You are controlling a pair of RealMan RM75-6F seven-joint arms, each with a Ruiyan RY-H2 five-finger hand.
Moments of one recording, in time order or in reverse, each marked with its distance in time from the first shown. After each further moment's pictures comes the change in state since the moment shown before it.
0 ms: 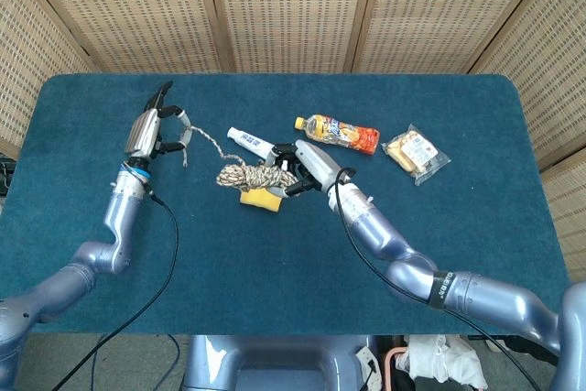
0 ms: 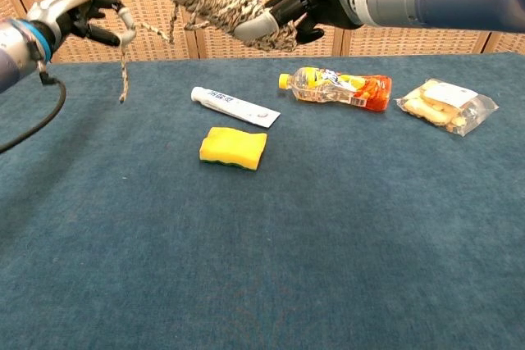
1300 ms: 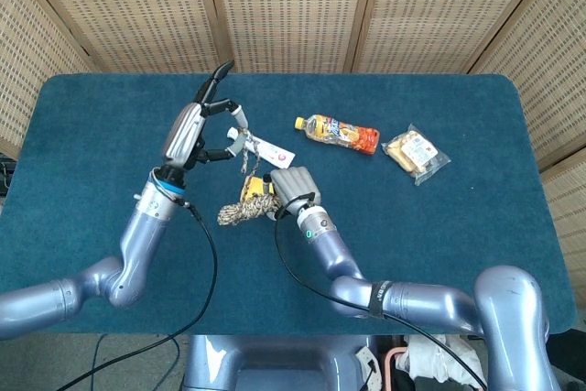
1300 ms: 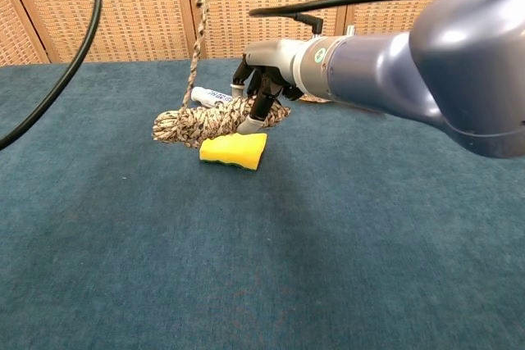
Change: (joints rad) left arm -0.022 0.264 -0.146 -0.817 -0.060 0.221 0.269; right arm 0.189 -0.239 -0.125 0.083 0.390 0.285 -0.854
